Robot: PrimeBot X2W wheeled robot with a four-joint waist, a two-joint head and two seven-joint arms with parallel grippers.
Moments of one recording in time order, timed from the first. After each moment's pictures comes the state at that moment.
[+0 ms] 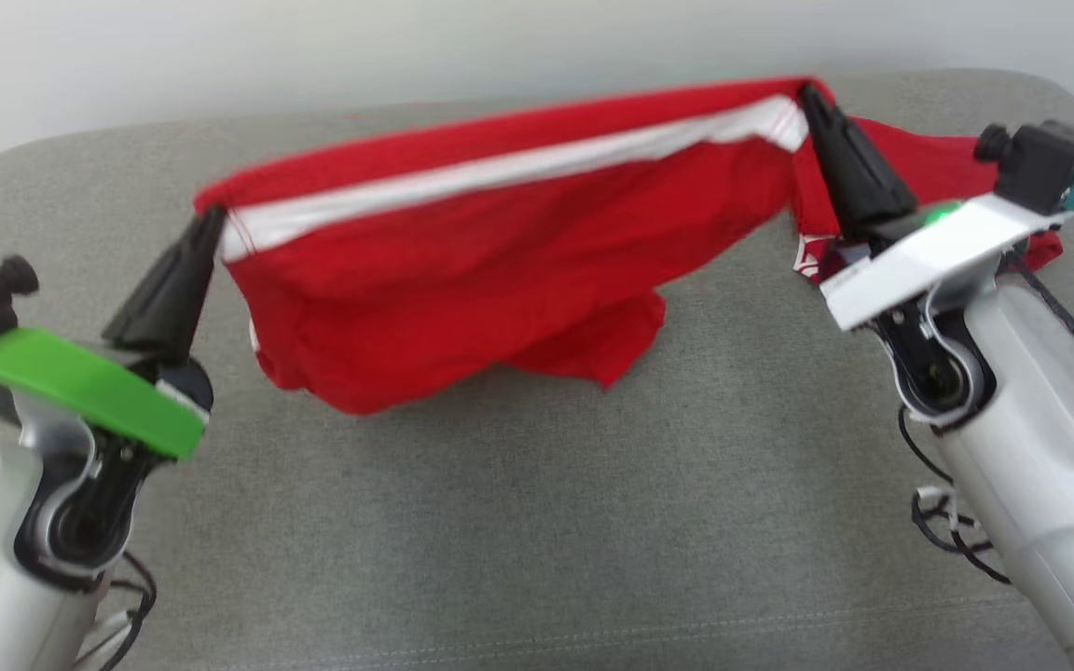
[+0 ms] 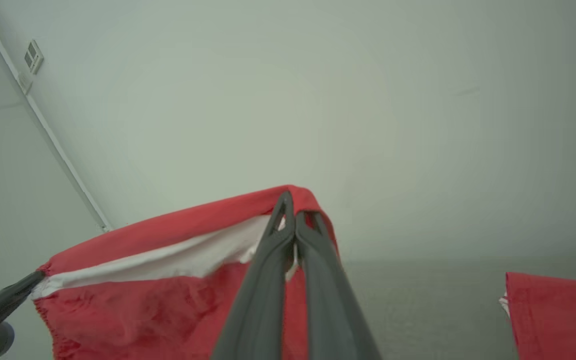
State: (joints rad) left arm -0.43 0.45 -0.43 0.06 -1.16 -0.12 -0.07; right arm -0.58 -0.26 0.46 0.33 0.81 0.12 -0.20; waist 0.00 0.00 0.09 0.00
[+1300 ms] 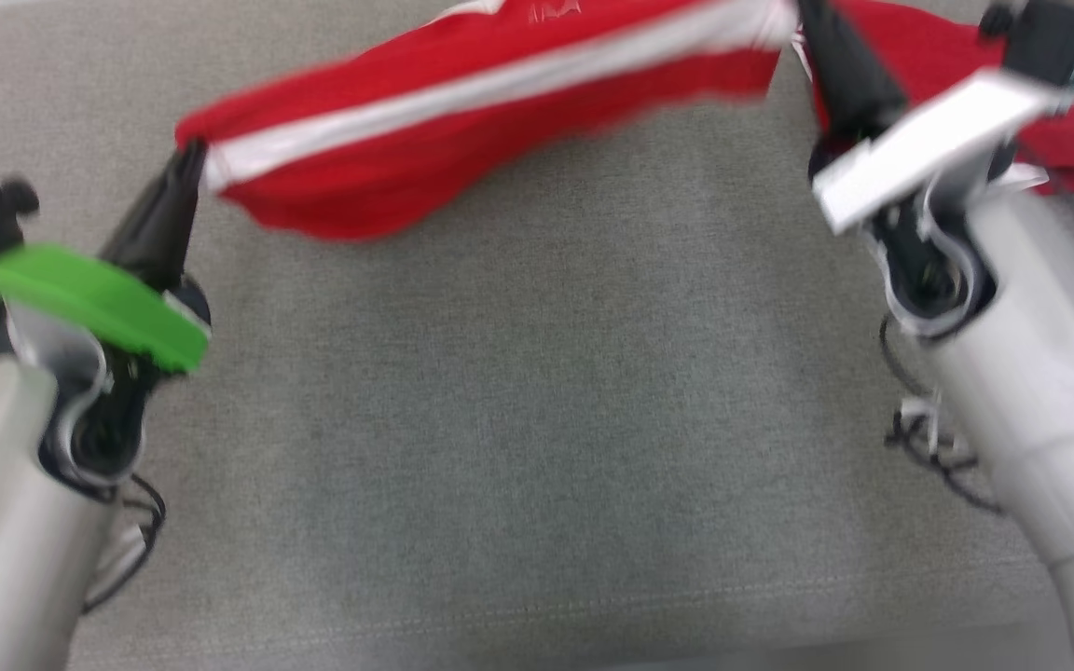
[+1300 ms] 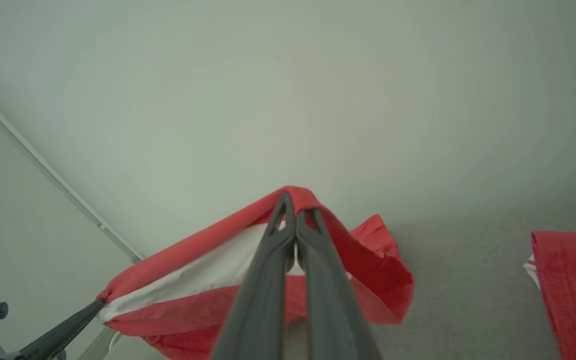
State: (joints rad) left arm -0.65 0.40 -0.49 0.32 -1.11 -0.12 -0.06; right arm -0.79 -0.25 0.51 0.43 0.95 0.12 -0.13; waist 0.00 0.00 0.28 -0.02
